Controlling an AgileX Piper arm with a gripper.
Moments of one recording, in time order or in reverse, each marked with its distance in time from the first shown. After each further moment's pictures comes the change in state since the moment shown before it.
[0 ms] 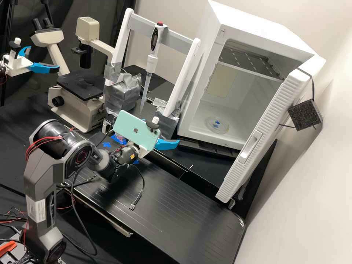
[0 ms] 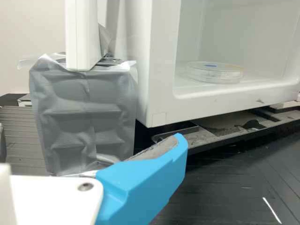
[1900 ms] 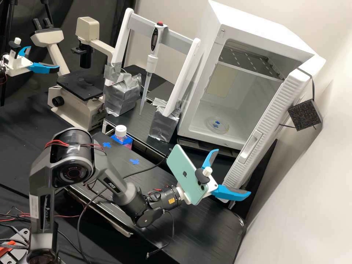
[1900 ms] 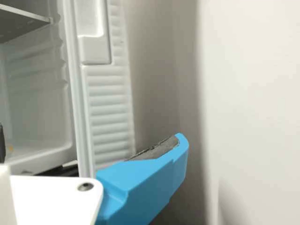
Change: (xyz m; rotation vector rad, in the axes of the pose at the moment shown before) arm -0.062 0.156 0.121 0.037 -0.141 0.562
